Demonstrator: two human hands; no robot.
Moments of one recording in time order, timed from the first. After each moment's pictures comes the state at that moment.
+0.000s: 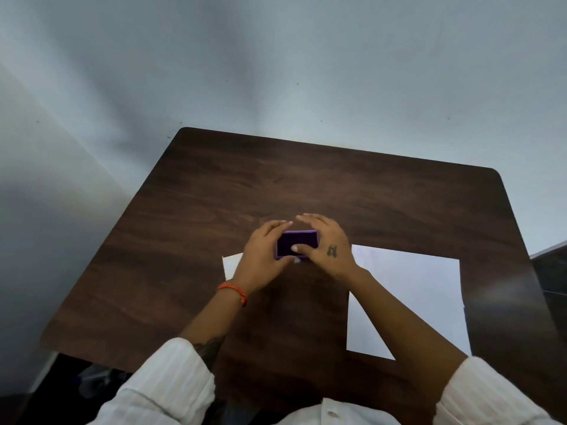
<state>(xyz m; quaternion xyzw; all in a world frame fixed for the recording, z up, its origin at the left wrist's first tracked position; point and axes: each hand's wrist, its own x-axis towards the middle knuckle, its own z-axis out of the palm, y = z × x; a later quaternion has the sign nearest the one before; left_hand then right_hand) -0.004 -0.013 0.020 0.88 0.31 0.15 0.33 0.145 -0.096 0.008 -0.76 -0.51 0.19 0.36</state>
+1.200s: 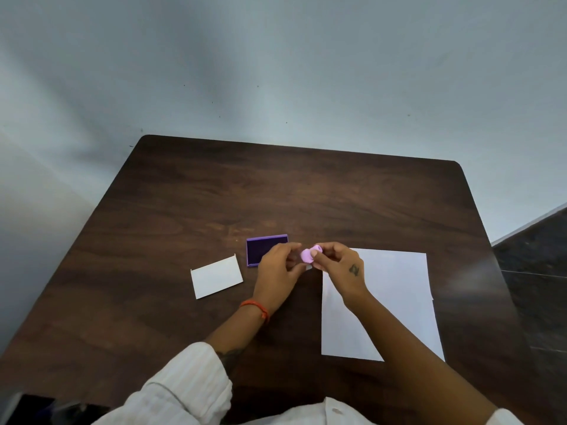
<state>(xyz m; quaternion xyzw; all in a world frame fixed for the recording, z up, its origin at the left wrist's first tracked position) 0.060 -0.073 -0.004 0.82 0.35 0.20 0.41 0.164 -0.161 0.007 -0.77 -0.21 0.27 0.53</state>
